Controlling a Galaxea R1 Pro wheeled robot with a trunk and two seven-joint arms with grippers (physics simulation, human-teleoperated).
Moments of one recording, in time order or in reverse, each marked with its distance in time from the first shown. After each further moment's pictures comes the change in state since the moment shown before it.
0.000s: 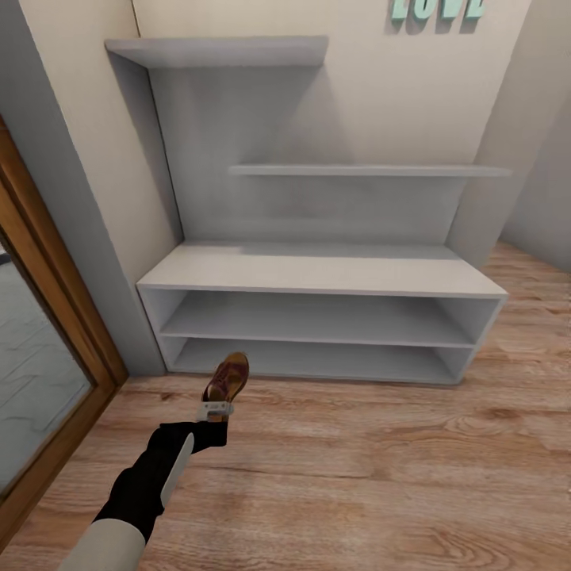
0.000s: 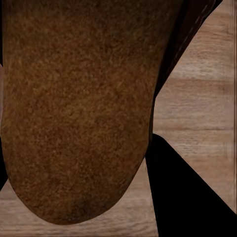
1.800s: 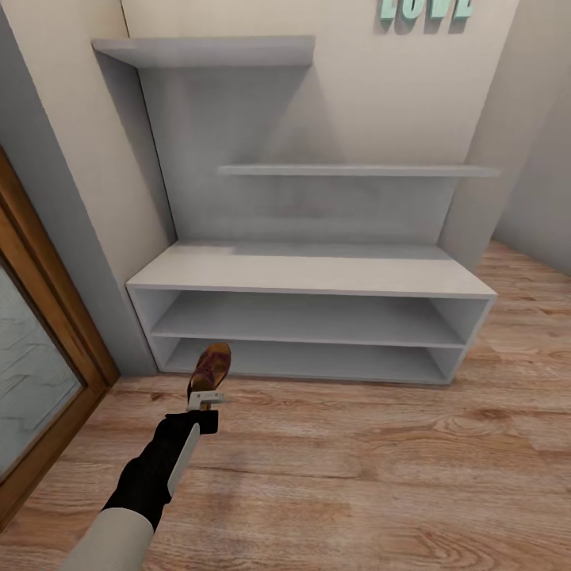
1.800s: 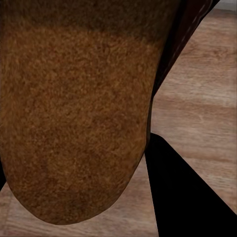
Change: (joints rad) left arm -0.032 -0.025 0.002 -0.009 0.001 -0.020 0.273; right arm 0.000 0.004 0.005 0.001 0.007 -0.003 -0.002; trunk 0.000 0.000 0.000
